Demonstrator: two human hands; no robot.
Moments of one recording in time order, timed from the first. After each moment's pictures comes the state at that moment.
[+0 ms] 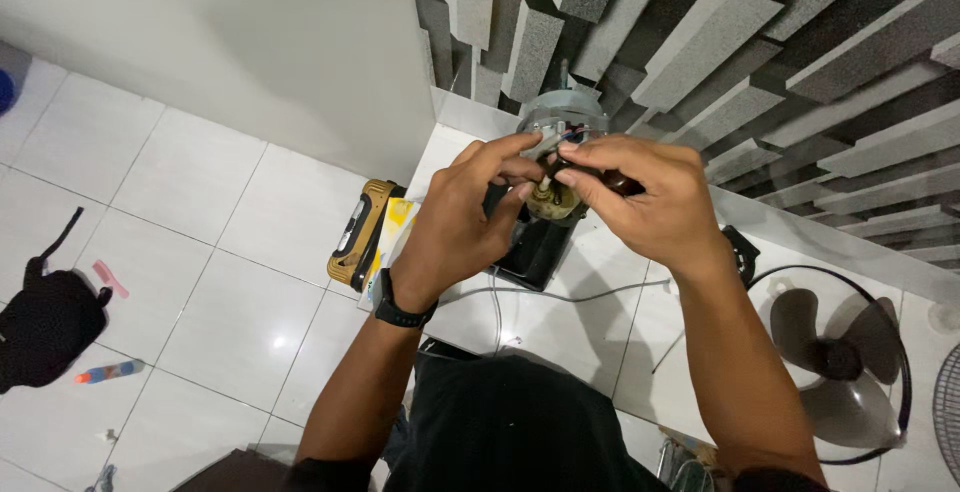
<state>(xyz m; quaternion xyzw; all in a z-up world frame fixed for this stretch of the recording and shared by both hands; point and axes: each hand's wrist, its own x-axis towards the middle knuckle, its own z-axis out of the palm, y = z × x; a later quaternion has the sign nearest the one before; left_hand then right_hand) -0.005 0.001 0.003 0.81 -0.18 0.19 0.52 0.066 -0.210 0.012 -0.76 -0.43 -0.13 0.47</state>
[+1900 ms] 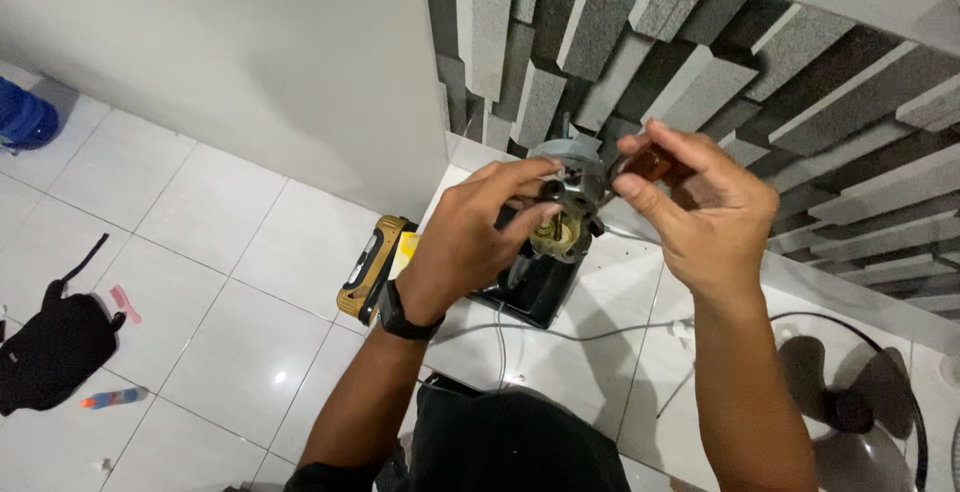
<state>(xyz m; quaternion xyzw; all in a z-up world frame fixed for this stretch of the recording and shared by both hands) 0.007 -0.002 0.028 0.84 -0.20 0.24 0.45 0.065 -0.226 0.029 -0.67 -0.33 -0.12 0.66</state>
